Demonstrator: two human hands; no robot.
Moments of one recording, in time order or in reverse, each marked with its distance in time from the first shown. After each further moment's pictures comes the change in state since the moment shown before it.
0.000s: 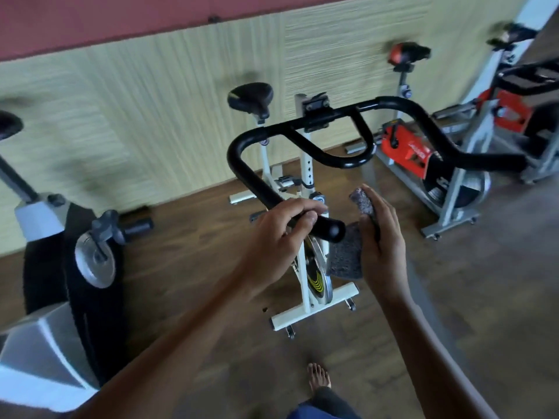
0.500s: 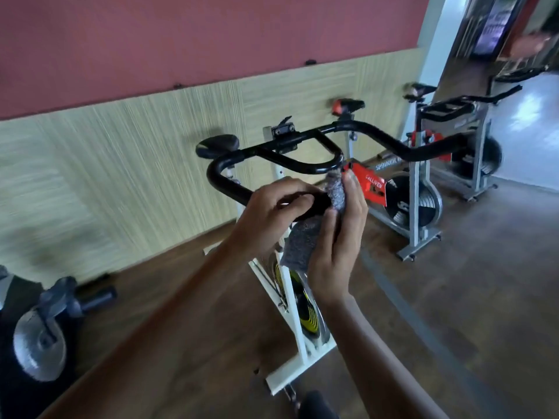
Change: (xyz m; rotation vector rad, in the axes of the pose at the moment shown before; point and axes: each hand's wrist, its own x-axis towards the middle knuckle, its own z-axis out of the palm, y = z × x) left_hand 0.013 -0.022 -0.009 -0.138 -0.163 0.256; right_hand -0.042 -0.035 0.081 0.117 0.470 -0.343
